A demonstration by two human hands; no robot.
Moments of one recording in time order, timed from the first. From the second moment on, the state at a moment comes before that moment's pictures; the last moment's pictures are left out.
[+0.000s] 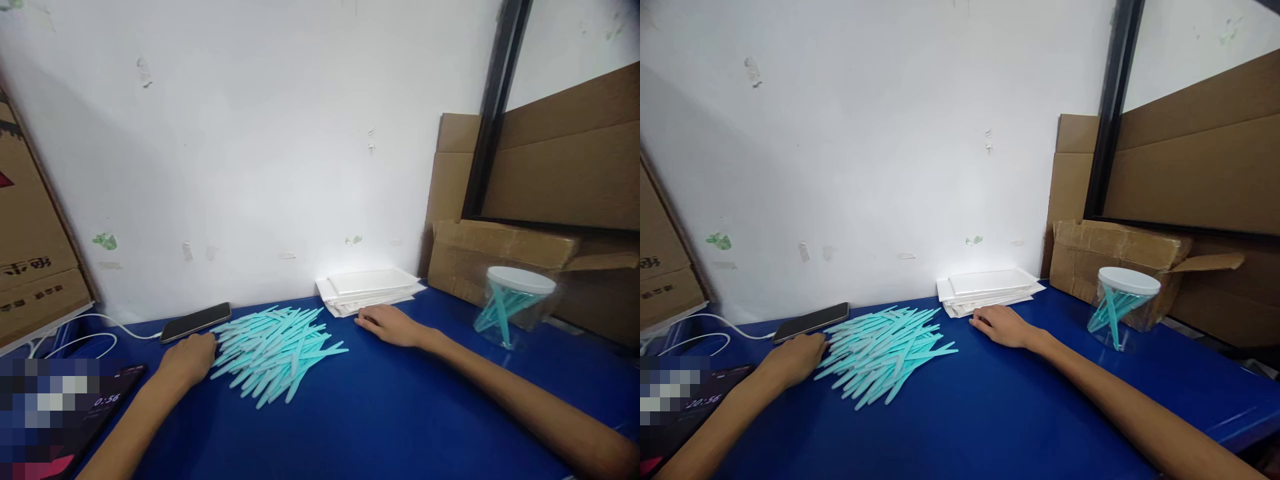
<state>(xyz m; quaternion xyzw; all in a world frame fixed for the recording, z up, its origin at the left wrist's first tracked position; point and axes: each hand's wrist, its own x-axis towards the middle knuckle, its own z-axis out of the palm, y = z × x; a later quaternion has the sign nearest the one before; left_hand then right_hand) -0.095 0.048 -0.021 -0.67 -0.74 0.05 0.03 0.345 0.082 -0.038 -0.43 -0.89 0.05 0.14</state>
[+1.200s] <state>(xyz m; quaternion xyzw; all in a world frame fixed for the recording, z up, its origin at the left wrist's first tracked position) -0.092 0.047 -0.020 -0.67 -0.74 0.05 0.03 0.345 0.082 -0.037 -0.43 -0.89 0.06 0.15</state>
